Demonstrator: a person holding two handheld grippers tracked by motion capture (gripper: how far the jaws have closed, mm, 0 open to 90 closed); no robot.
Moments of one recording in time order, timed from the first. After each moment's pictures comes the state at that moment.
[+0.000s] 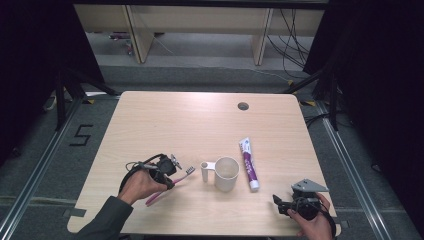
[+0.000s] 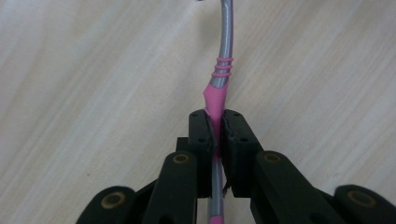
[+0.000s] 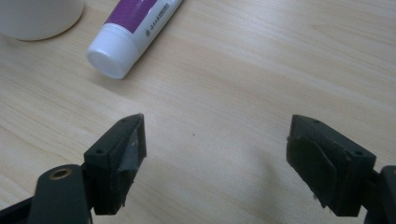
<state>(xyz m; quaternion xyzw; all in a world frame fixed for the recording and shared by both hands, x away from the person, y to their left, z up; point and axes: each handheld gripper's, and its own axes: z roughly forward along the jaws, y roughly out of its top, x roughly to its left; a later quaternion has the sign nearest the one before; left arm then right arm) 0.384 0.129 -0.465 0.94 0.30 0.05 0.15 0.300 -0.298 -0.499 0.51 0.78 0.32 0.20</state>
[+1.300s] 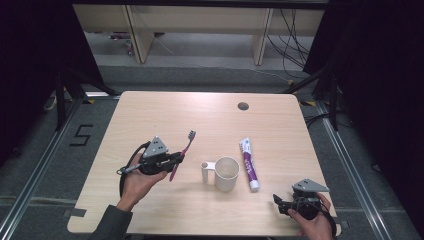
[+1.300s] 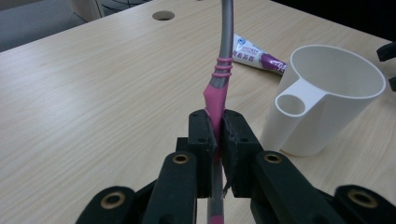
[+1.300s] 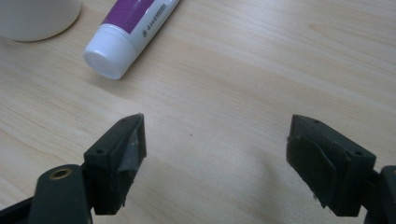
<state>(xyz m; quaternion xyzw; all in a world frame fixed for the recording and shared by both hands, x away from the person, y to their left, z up) 0.378 0.143 -0.433 0.80 0.33 0.17 0.47 0.301 -0.298 -0.500 0.51 0.77 0.32 0.19</state>
